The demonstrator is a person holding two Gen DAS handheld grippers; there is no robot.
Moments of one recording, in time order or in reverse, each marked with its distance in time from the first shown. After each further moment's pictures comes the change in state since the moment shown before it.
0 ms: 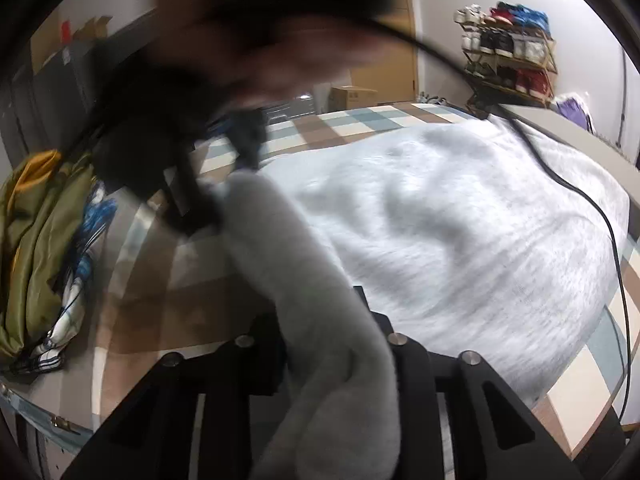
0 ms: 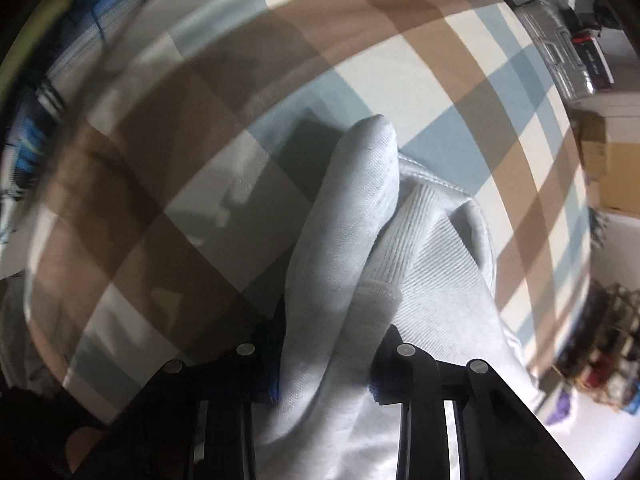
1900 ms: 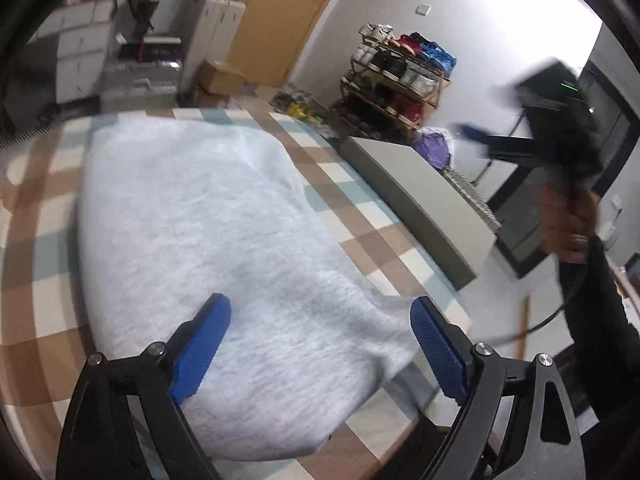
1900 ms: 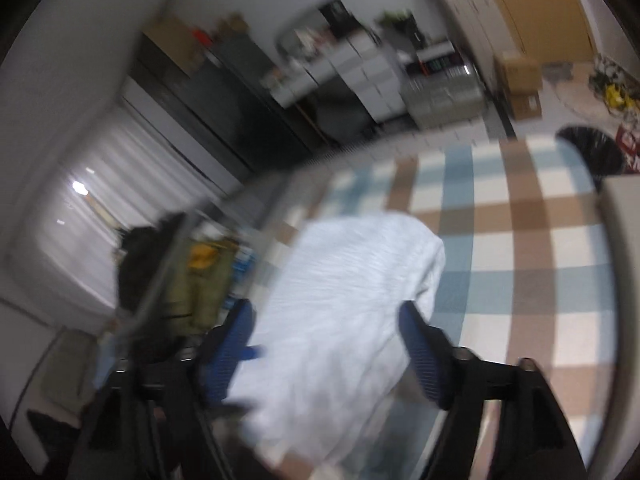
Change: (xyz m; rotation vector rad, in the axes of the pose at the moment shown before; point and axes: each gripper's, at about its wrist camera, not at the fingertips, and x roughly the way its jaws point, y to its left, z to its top) left arm -0.054 -0.018 0.096 -0.124 0.137 -0.699; right arm -0.097 -0.236 -0.428 0.642 -1.011 0.690
